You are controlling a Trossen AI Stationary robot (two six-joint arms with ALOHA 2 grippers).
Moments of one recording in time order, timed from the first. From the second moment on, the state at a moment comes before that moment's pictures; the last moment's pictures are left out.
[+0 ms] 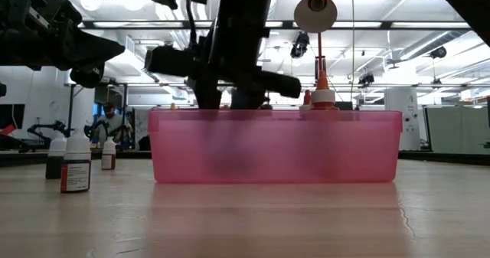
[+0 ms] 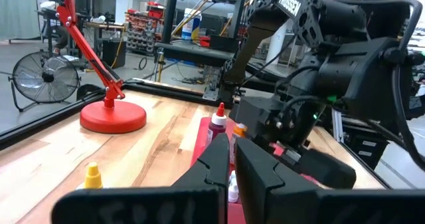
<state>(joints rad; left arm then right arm) 0.03 0.03 0.01 0.03 -0.04 -0.18 0.21 2.38 2.08 -1.07 0.34 1.23</state>
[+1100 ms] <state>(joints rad) 0.03 0.03 0.01 0.03 -0.04 -0.18 0.24 2.31 2.36 -1.09 0.10 0.19</state>
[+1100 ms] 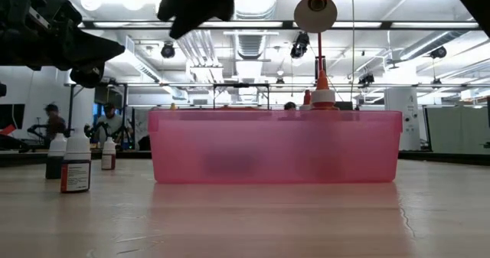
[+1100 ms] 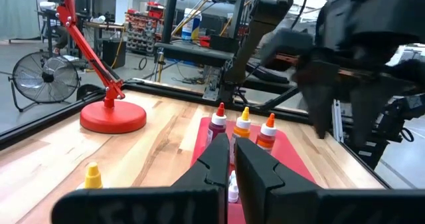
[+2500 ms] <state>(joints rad) 0.03 0.03 0.01 0.03 -0.04 -0.18 0.29 2.55 2.35 -0.80 0.00 -0.01</state>
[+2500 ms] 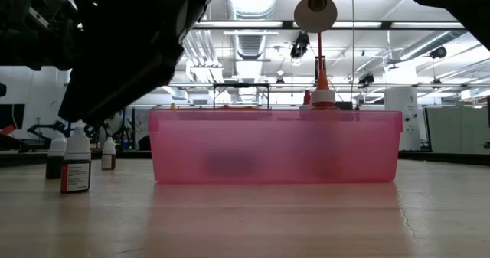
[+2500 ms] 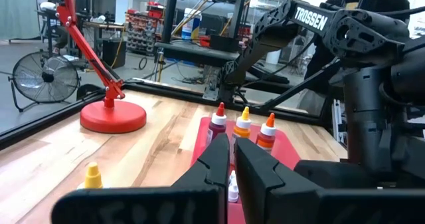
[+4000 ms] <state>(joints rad) 0.03 0.03 0.01 0.03 -0.04 -0.18 0.29 2.57 2.29 -0.72 0.00 -0.05</state>
